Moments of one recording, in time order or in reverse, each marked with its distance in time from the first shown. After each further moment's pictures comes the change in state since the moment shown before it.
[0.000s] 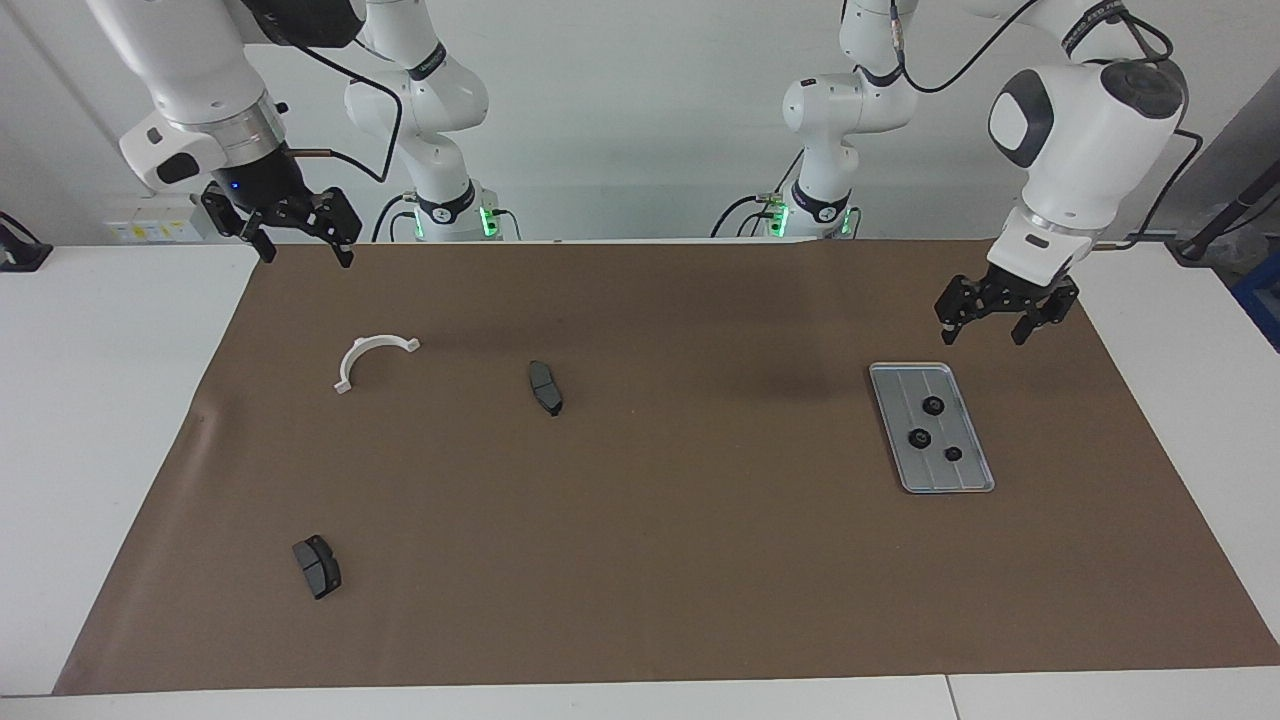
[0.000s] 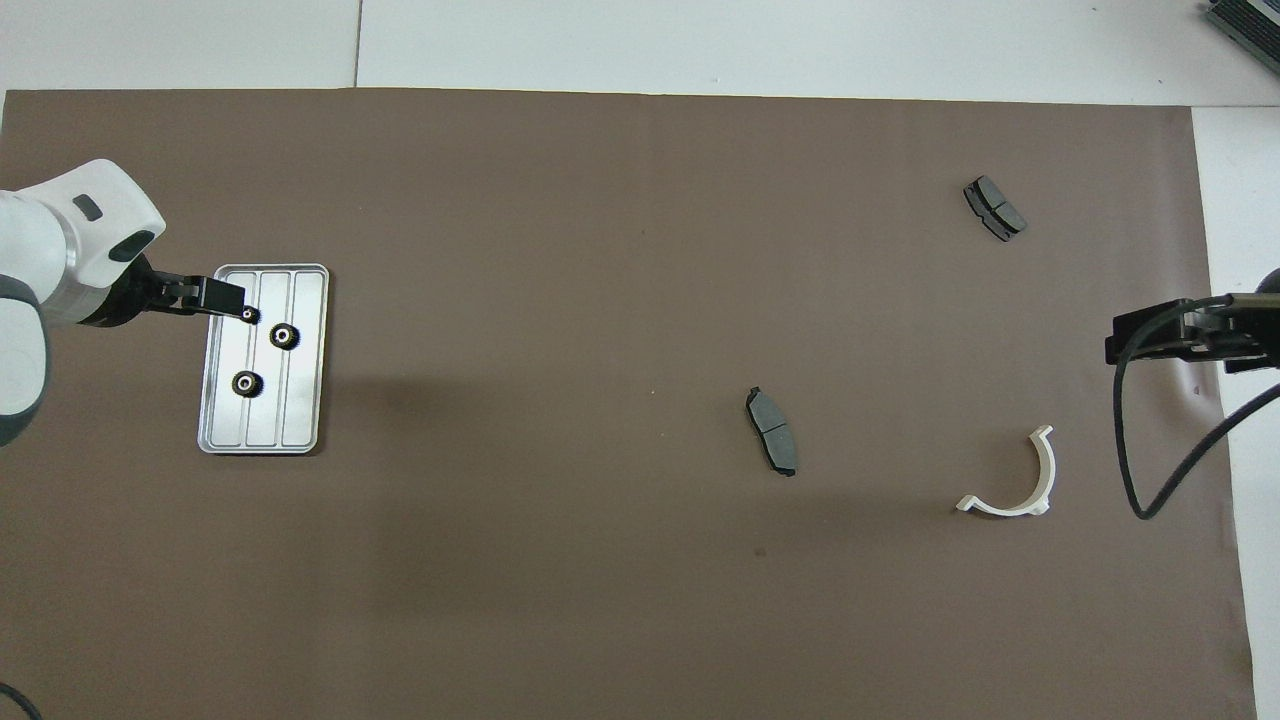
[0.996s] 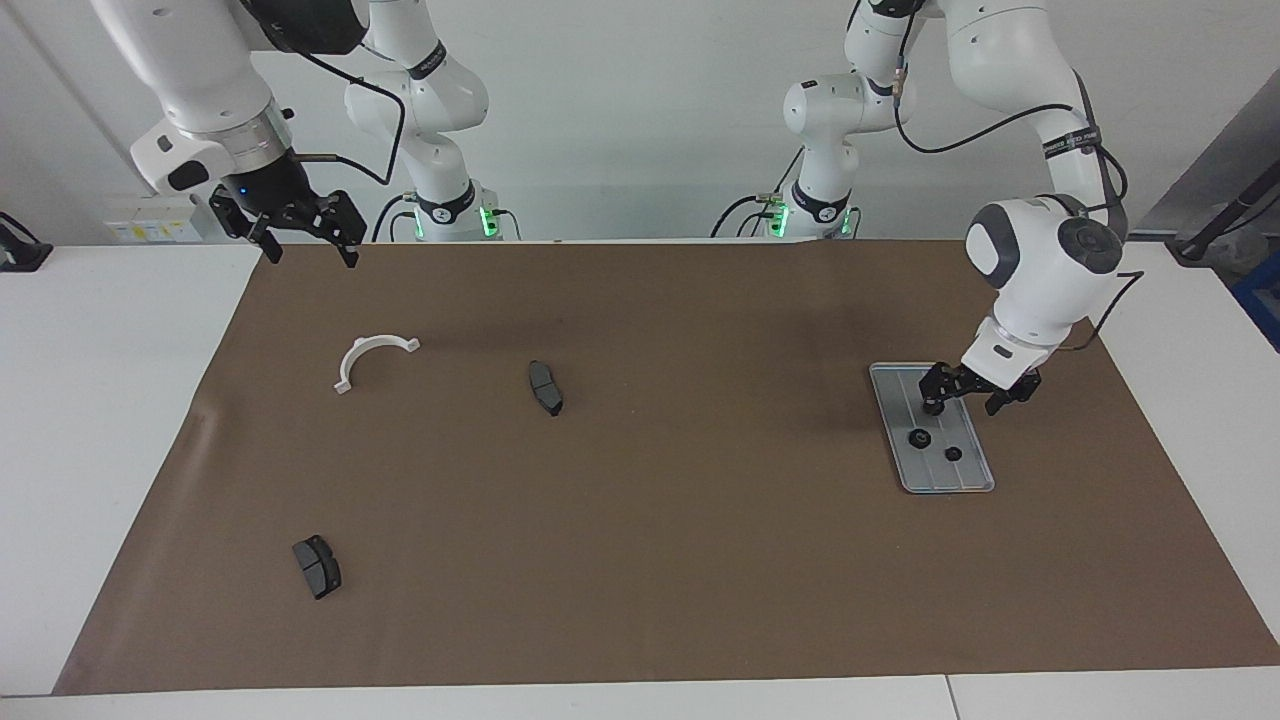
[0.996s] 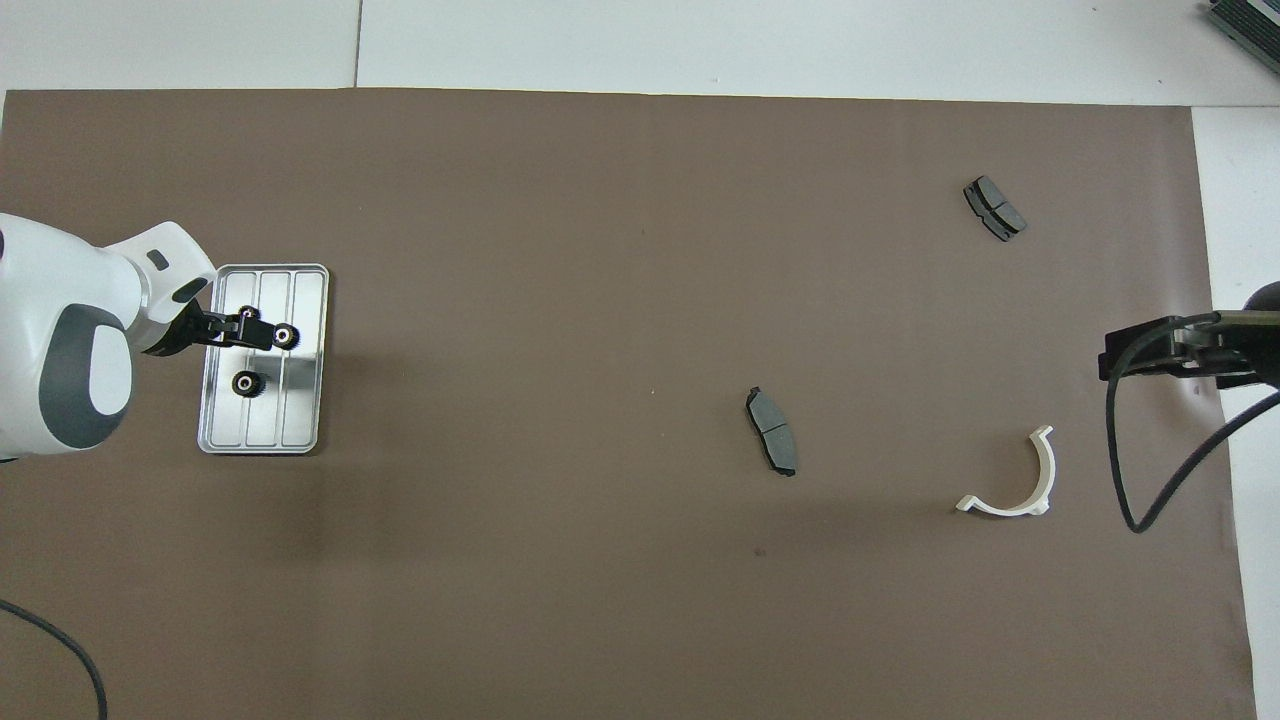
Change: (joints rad) left arm 0.065 0.136 0.001 -0.145 0.000 0.218 0.066; right arm 0.000 -0.022 0.000 -0.045 0.000 0.000 0.000
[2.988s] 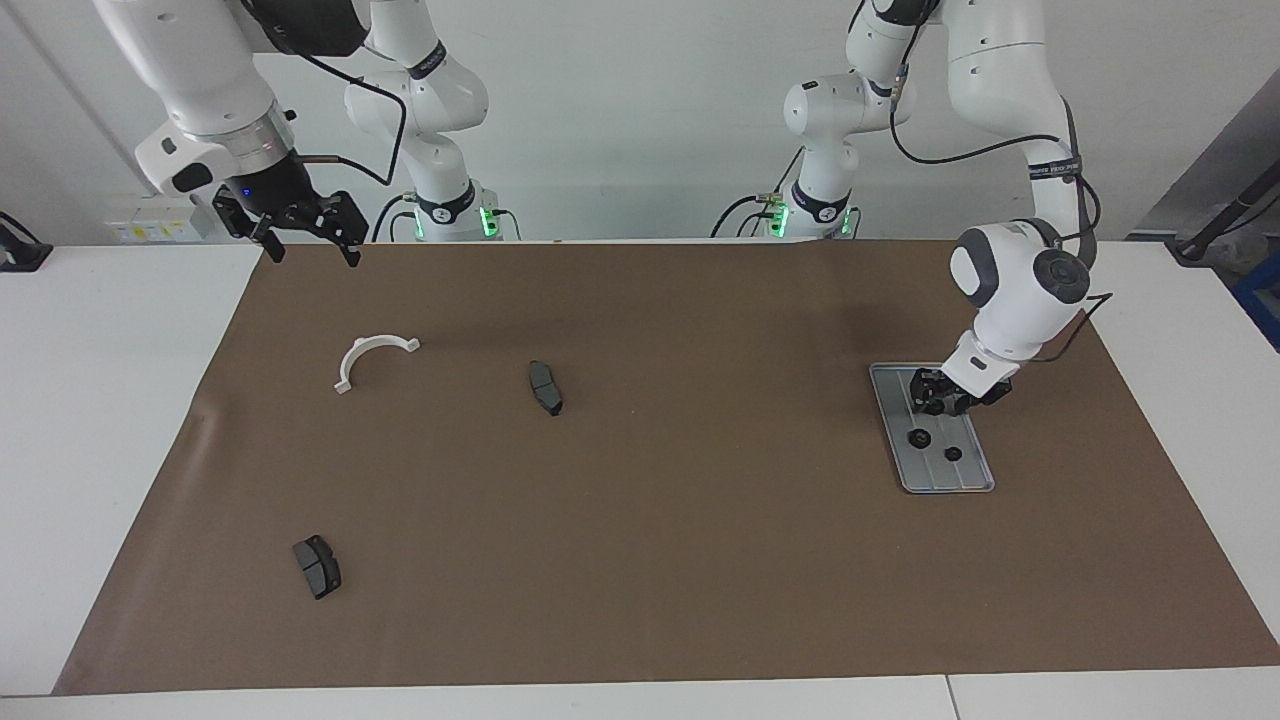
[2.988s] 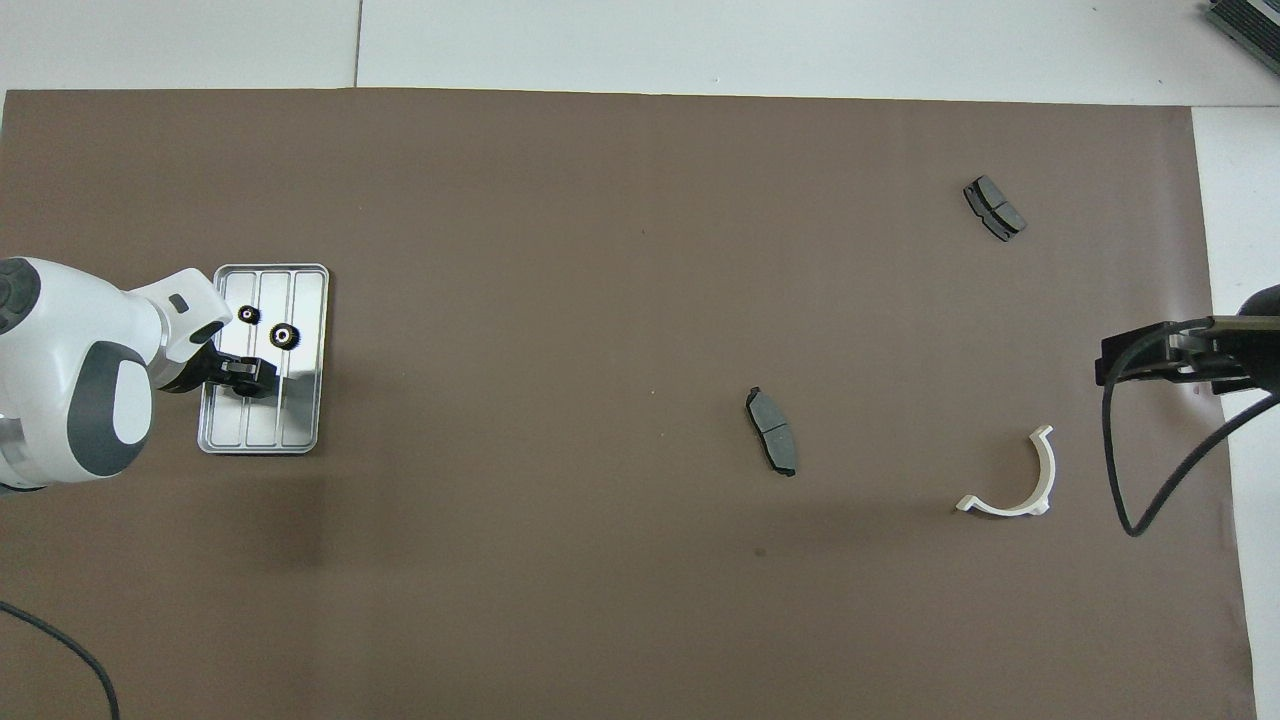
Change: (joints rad) left arm 0.024 0.002 -0.003 -0.088 0.000 0.025 0.047; right arm 0.000 -0.003 0.000 -0.014 0.000 0.000 0.000
